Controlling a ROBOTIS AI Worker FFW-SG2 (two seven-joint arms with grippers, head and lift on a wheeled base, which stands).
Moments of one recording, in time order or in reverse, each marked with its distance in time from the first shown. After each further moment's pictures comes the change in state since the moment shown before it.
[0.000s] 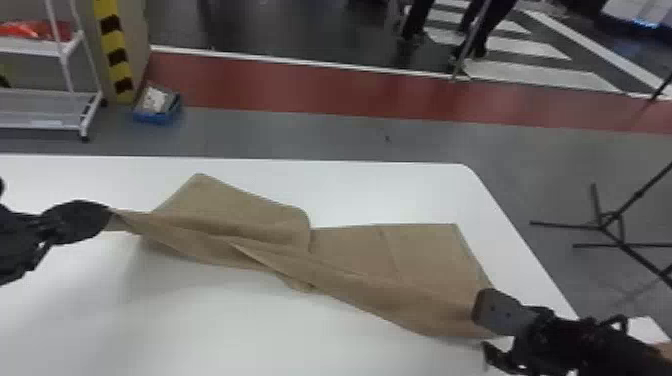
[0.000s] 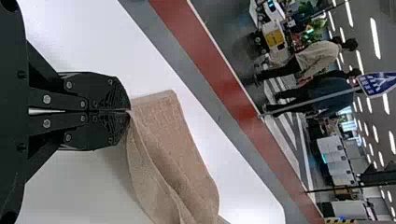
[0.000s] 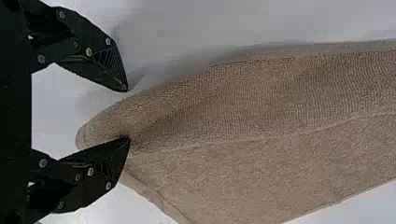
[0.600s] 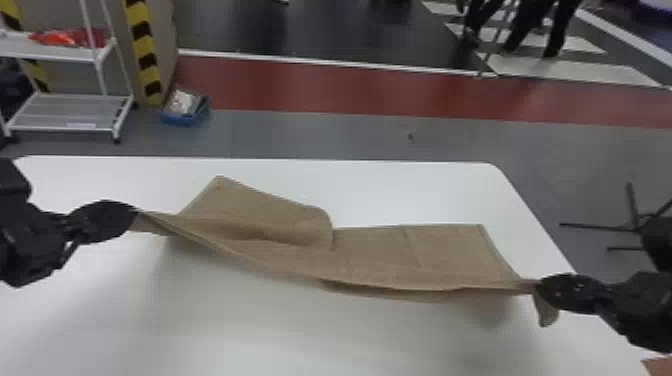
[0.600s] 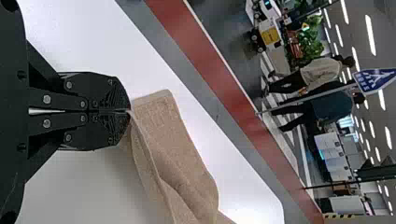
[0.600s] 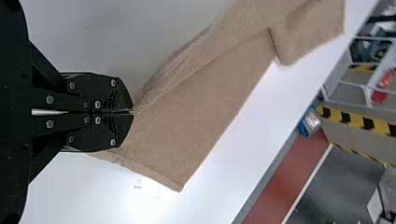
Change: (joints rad) left arm 0.020 0.009 0.028 -0.019 0.009 -0.027 -0.031; right arm -0.092 -0.041 -0.287 -0.162 -0.611 0.302 0.175
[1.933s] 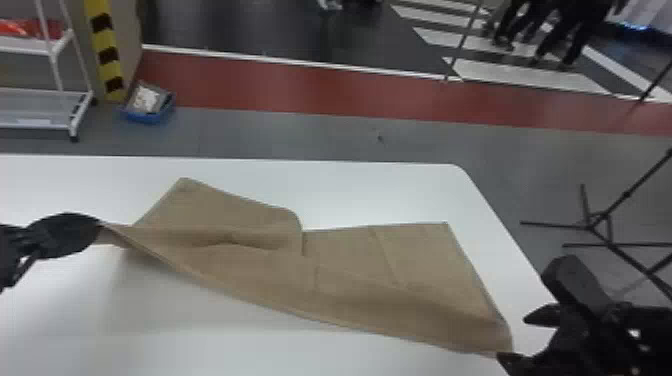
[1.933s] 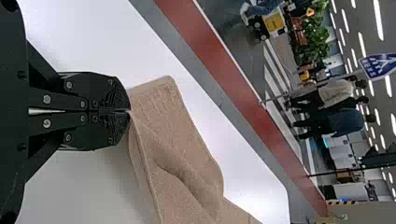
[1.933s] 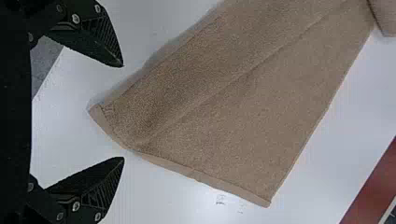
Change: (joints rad) left arm 0.016 0.006 -0.021 -0.006 -0.014 0.000 -0.025; right arm 0.073 0.012 0.132 0.059 0.316 0.075 0.000
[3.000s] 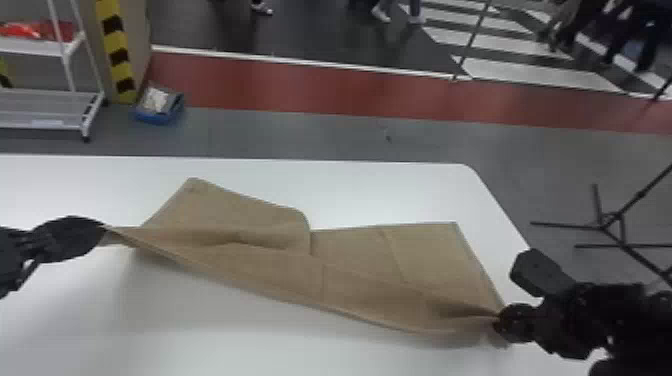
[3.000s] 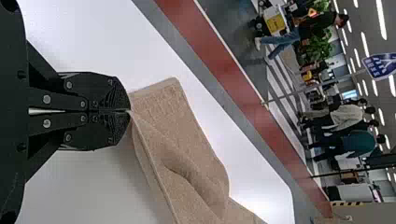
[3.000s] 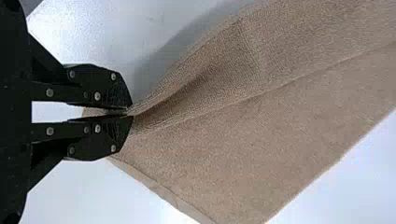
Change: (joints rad) left arm 0.020 0.012 0.020 -0.005 0.002 -0.015 -0.003; right arm -0.082 -0.061 0.085 0.135 0.076 -0.211 0.000
